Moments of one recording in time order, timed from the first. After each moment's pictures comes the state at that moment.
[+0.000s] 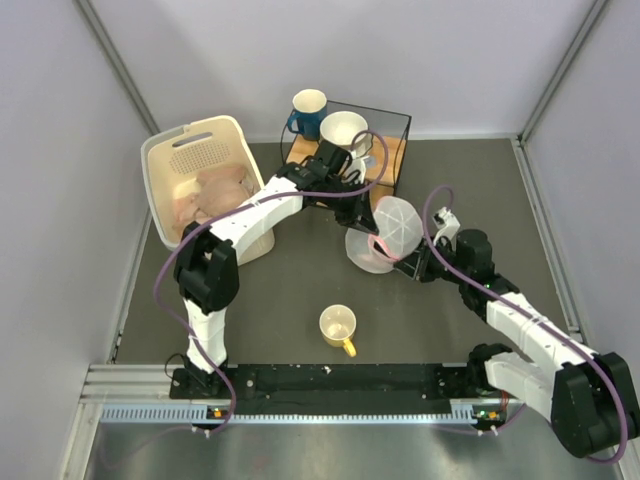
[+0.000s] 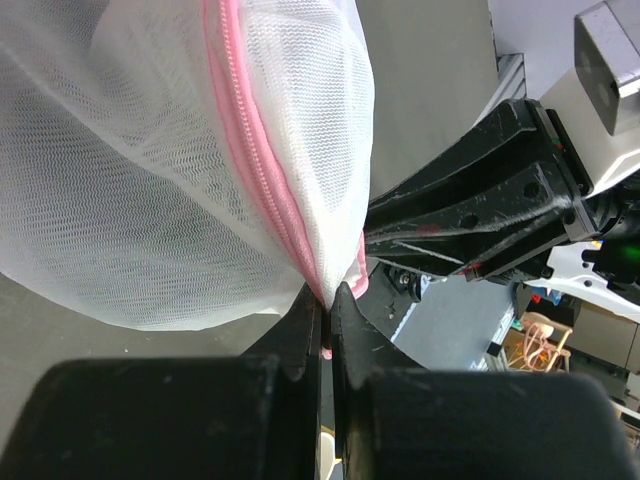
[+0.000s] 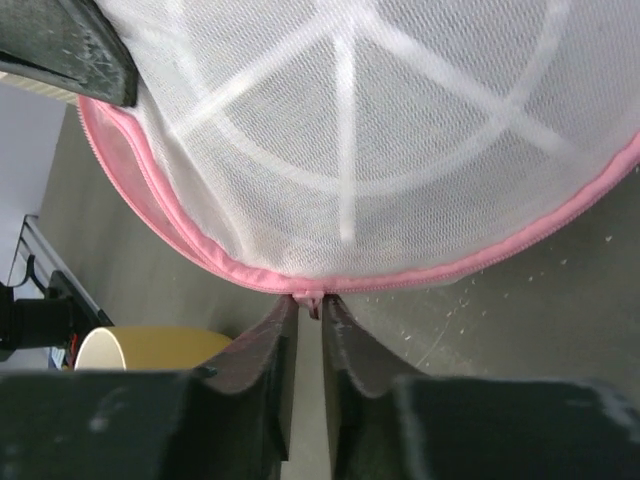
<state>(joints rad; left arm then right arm) -0.64 1.96 1.75 -0.66 0.68 -0.47 0.29 0.97 0.42 0.10 -0.49 0.49</state>
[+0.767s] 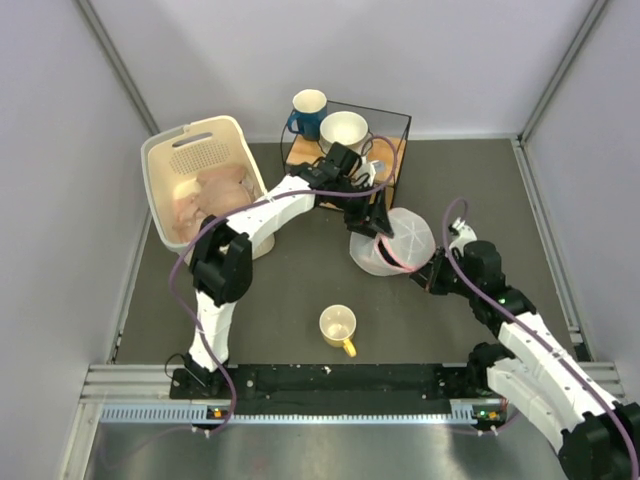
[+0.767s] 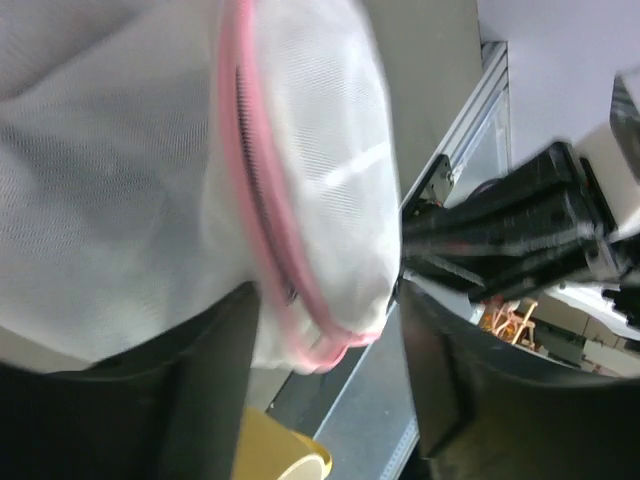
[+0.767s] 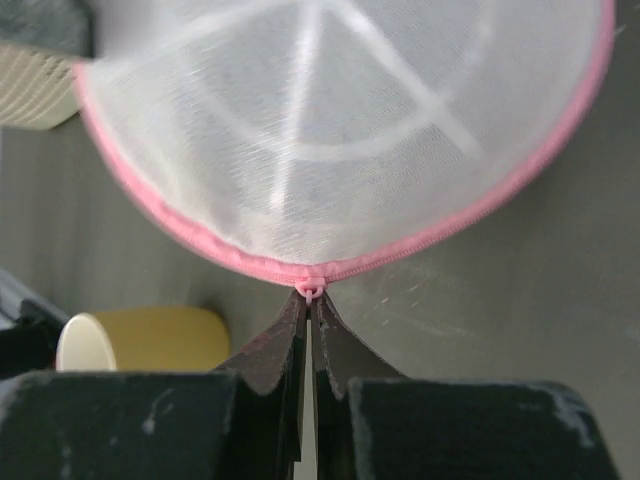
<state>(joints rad) -0.65 2.05 1.81 -0.66 0.75 -0.49 0.31 0.75 0.42 -0.24 -0.30 0.52</state>
